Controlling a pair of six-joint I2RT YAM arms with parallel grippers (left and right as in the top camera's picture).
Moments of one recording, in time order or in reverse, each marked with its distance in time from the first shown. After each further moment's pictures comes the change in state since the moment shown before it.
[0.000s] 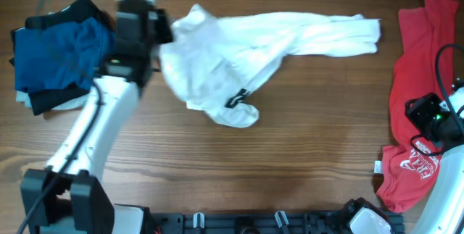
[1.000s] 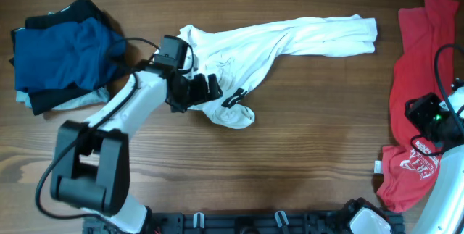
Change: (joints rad) left arm -0.148 0.207 -0.080 -0.486 0.505 -0.143; right arm 0.000 0.000 0.000 0.000 0.000 -0.015
